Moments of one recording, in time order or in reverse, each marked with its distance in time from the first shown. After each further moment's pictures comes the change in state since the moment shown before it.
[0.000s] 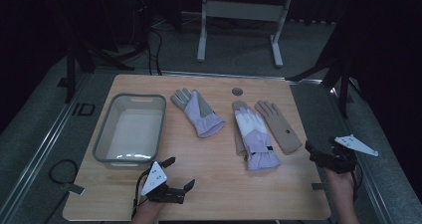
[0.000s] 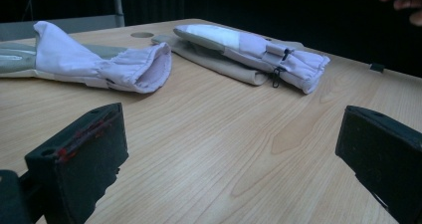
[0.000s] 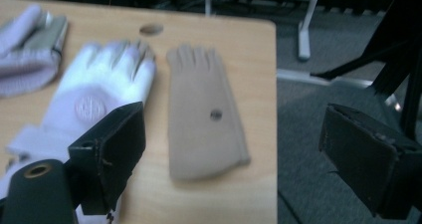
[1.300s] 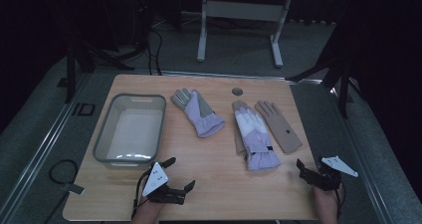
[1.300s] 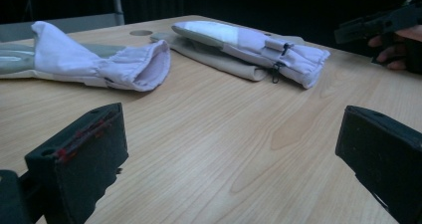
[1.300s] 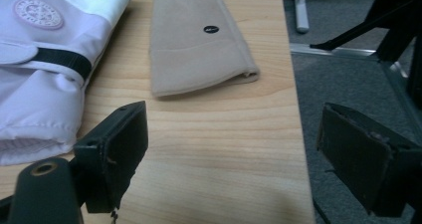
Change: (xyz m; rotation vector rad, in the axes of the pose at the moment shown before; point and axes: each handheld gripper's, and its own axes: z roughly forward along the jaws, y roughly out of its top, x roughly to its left) left arm -0.002 0.000 0.000 0.012 0.004 0.021; right arm 0.001 -0.089 0.029 0.041 -0.027 0.049
